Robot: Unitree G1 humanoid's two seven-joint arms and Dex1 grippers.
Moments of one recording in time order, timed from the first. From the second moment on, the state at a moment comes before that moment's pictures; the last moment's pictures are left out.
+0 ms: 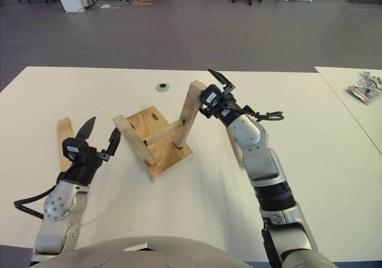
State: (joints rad) left arm 0.34 0.20 0.00 -0.39 -0.17 -0.16 -0.22; right arm -0.30 -0.38 0.14 -0.17 -0.20 0.08 0.37
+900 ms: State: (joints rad) left arm 0.03 0.34 -0.07 -0.86 -0.95 0.43 0.07; right arm -0.49 -0.22 0.00 -0.31 0.42 0.56 0.23
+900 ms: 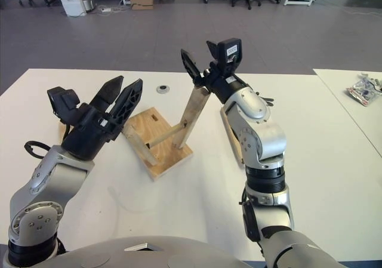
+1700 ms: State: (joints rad) left arm -0.19 0.31 0.28 -0.66 -1.25 0.25 0.01; right arm -0.65 -0.35 -0.22 -0.34 0.82 0.93 0.33
